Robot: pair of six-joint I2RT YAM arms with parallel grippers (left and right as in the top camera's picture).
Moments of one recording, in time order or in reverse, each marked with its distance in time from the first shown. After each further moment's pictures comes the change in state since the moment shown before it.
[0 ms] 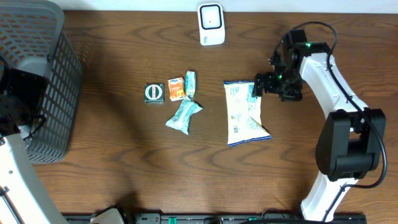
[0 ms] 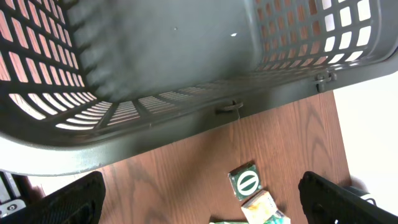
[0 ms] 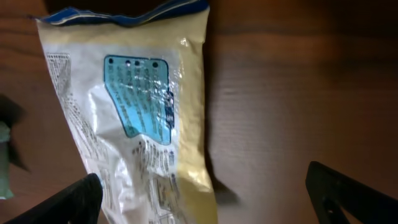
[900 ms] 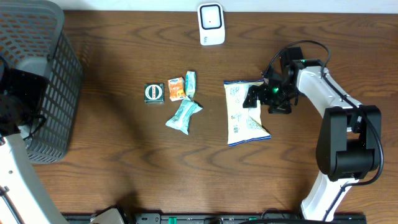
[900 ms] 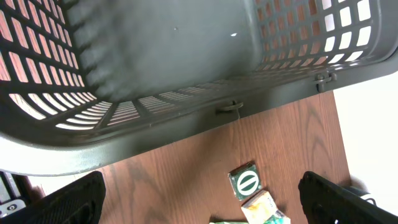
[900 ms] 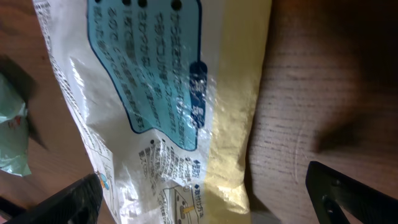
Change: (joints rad) left arm 0.000 0.000 0.000 0.000 0.000 0.000; right arm -0.004 0.000 -0.172 0.138 -0.171 -0.024
